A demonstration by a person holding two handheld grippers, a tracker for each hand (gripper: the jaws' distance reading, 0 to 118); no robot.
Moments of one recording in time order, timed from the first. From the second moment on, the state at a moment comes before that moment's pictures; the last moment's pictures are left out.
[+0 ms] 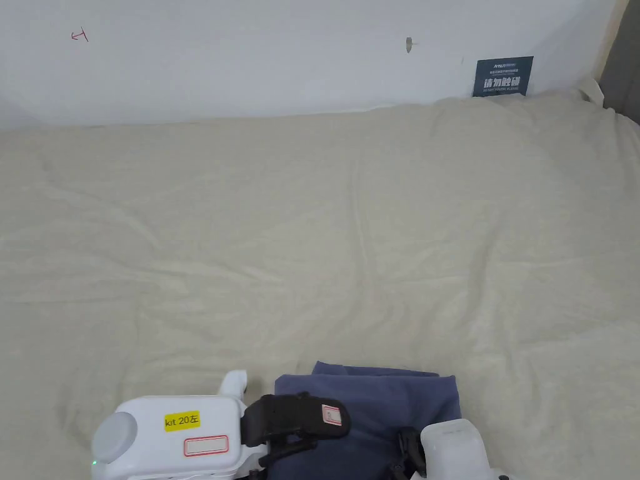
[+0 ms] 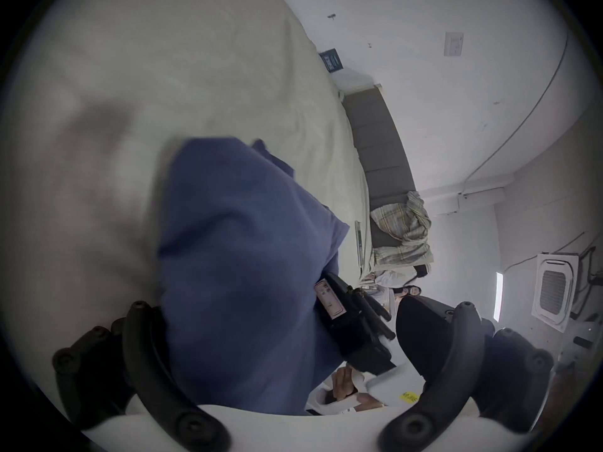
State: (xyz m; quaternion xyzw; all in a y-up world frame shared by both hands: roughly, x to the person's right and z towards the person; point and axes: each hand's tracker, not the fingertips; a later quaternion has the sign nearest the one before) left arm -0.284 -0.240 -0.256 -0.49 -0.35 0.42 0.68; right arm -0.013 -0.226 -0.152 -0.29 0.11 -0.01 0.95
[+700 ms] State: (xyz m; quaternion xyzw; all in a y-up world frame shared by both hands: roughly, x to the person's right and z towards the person) left arm -0.412 -0.172 -0.241 -0.53 -0.21 0.25 0.78; right arm -0.050 -0.138 -0.125 -0.13 0.04 0.00 0.99
